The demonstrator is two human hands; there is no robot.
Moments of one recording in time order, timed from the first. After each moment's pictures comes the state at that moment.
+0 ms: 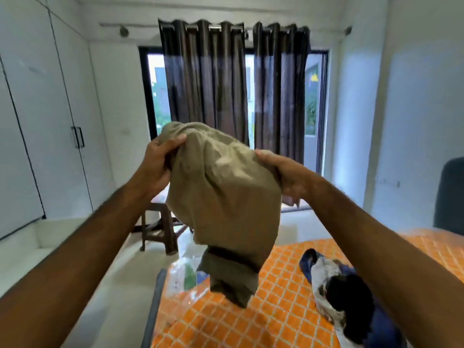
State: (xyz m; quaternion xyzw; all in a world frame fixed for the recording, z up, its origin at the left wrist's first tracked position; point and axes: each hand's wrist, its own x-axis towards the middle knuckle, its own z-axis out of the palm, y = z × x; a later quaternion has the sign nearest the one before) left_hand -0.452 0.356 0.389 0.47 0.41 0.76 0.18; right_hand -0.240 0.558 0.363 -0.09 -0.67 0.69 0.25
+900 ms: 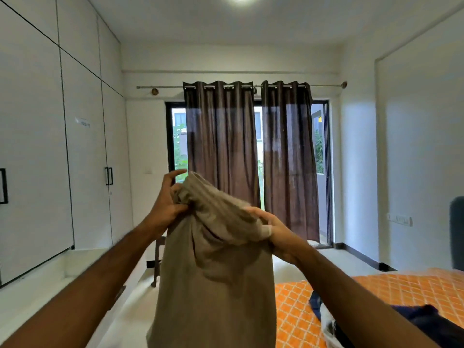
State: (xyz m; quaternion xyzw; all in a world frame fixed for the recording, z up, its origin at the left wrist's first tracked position) left_hand -0.404 0.256 0.389 0.57 0.54 0.62 -0.03; right_hand -0.183 0.428 0.335 0.03 -0.69 0.66 0.29
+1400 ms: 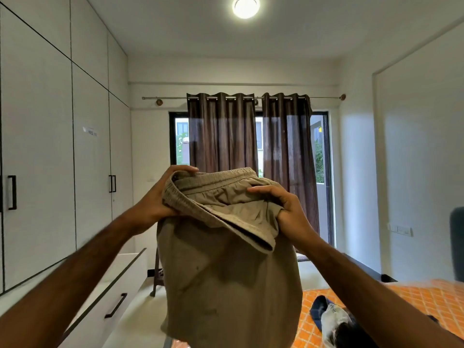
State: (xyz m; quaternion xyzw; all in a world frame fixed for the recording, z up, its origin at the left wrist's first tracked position) left_hand -0.371 0.188 0.430 0.69 0.52 0.50 -0.04; right_hand -0.154 0.418 0.383 0.13 -0.77 0.35 0.52
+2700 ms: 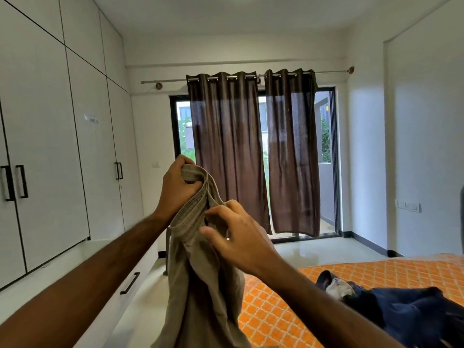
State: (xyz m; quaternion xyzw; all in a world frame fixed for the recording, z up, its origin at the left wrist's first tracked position) left_hand -0.363 0.249 0.399 0.53 0.57 0.57 -0.27; right_hand -0.177 0.313 0.323 -0.04 -0.88 0.17 0.44
